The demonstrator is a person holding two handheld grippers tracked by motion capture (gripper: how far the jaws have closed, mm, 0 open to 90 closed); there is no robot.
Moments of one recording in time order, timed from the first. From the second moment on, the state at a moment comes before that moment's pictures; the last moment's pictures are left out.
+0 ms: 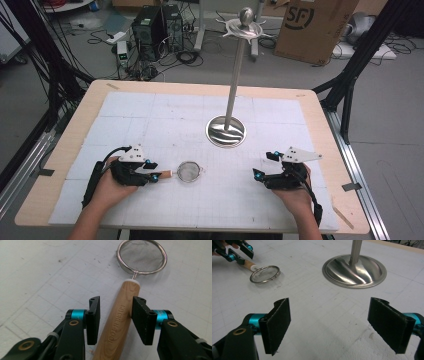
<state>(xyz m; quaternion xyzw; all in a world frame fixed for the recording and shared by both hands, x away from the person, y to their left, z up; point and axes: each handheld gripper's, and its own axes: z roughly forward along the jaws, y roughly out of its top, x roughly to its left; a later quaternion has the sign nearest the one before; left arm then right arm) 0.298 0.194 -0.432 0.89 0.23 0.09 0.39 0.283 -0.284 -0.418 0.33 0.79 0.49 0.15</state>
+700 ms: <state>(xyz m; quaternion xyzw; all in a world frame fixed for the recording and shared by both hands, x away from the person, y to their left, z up) 0.297 0.153 -0.434 0.92 0.16 0.07 0.34 0.284 -0.283 -0.420 0.32 0.80 0.49 0.15</state>
